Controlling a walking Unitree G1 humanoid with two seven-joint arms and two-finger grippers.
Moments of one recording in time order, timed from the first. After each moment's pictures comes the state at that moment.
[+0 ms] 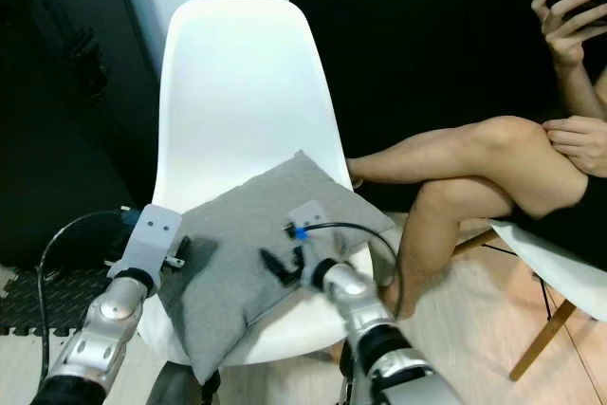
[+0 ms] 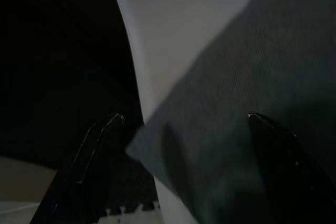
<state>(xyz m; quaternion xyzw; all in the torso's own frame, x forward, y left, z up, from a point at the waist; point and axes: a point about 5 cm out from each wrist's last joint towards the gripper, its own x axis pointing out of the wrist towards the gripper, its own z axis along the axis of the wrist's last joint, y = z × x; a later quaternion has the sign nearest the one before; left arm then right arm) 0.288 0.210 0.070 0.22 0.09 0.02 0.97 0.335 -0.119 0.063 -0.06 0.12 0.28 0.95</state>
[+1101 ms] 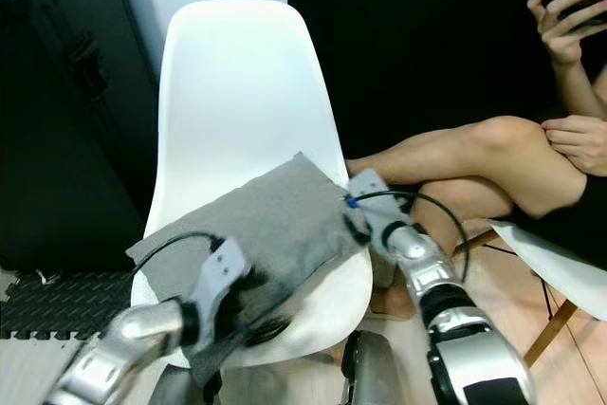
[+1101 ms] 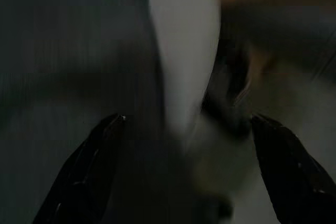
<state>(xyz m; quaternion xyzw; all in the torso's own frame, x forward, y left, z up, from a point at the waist) 0.234 0.154 0.065 0.18 0.23 -0.47 0.84 0.364 -0.196 0.096 -0.24 0.12 0.11 0.96</state>
